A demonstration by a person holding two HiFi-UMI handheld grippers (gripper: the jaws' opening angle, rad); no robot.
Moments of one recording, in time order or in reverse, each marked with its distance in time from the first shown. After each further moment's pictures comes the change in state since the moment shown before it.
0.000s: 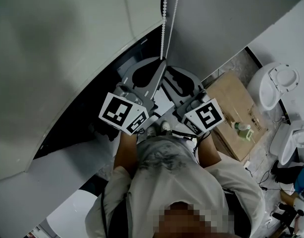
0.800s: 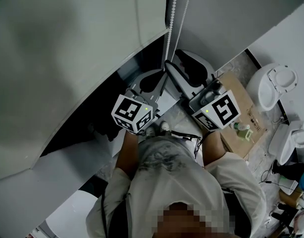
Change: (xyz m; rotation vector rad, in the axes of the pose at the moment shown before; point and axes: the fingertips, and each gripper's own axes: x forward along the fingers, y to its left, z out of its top) left arm -0.008 0.002 -0.083 -0.058 0.160 0.001; right arm 0.002 -0.010 0.072 -0.063 -0.148 0.048
